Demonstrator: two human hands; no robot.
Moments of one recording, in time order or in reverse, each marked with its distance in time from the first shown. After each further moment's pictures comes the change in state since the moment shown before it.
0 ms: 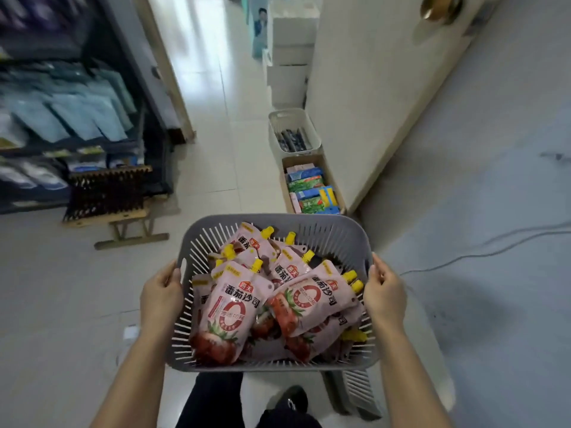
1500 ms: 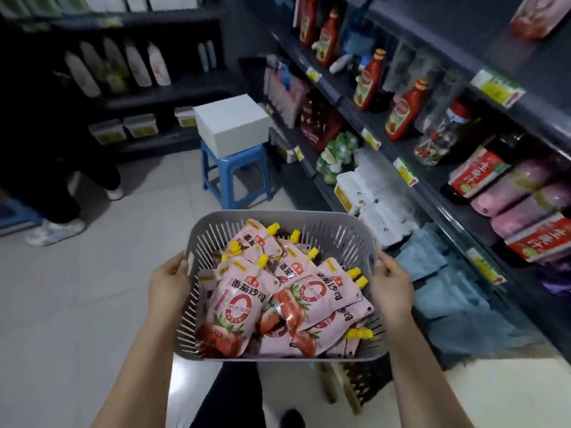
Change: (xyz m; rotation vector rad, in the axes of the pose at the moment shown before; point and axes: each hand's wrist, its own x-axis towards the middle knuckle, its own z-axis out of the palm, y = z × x) left_hand 0.384 -0.102 -0.546 -0.604 1.098 -0.518; right_hand -0.248 -0.611 0.733 -0.266 -0.986 -0.864
